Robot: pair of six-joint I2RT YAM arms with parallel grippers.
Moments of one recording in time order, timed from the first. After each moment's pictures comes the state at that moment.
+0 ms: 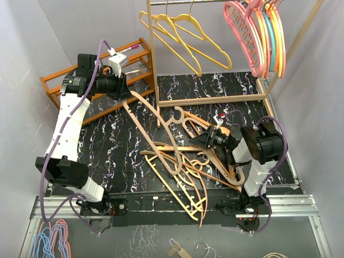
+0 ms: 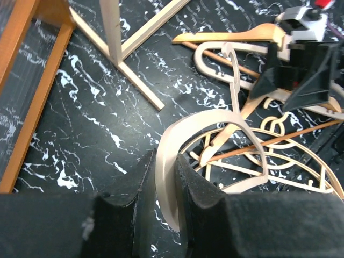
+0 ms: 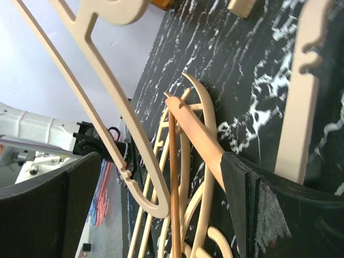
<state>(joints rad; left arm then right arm) -0.13 1.57 1.82 -1.02 0.57 0.25 0.18 1.85 0.31 1.49 -0.97 1.01</state>
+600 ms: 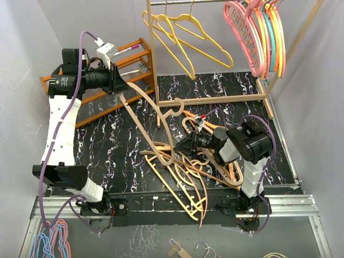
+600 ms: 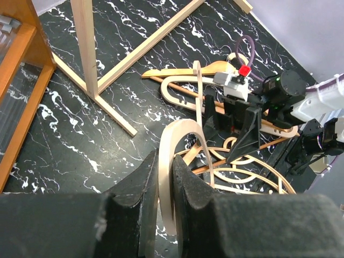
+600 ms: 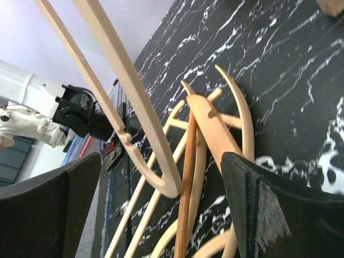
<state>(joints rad) -0.06 1.53 1.93 -1.03 0.78 0.15 0.41 1.94 0.44 1.49 -0.93 0.89</state>
